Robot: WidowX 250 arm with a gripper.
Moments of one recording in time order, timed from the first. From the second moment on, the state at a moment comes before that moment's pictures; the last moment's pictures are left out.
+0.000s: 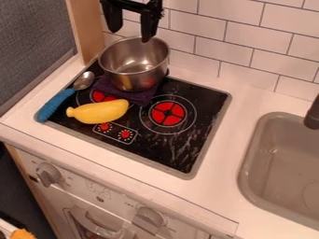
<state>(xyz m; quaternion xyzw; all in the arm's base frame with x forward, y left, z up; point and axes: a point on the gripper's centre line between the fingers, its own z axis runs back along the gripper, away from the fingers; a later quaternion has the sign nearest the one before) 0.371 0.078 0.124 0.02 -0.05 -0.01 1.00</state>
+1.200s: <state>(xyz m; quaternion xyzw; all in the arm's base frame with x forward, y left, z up) 0.302 0.175 0.071 0.05 -0.01 0.03 1.00</state>
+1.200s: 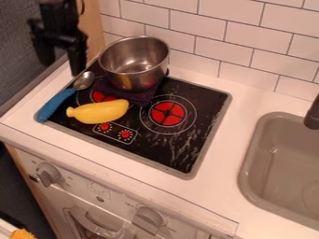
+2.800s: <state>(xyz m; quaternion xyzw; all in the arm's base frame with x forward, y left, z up) 0.280 0.188 0.021 0.03 0.01 0.09 0.99</state>
